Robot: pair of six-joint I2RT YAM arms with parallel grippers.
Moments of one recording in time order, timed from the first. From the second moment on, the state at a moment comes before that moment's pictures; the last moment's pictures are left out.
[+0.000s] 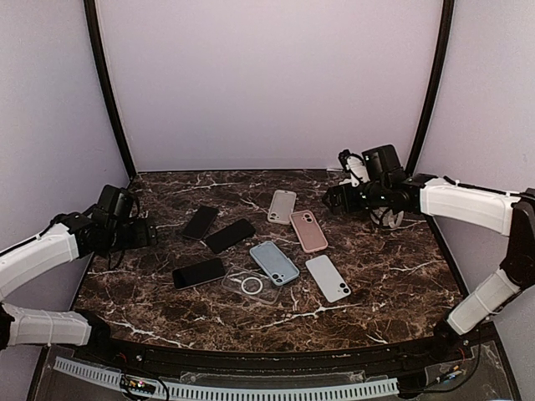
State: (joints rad) left arm -0.38 1.03 0.70 -0.54 -0.33 -0.54; right arm 0.55 1.50 1.09 -0.24 0.00 0.12
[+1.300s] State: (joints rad) left arm -0.10 1.37 0.14 1.09 -0.18 0.14; right arm 0.20 1.33 0.19 0.92 0.33 -0.03
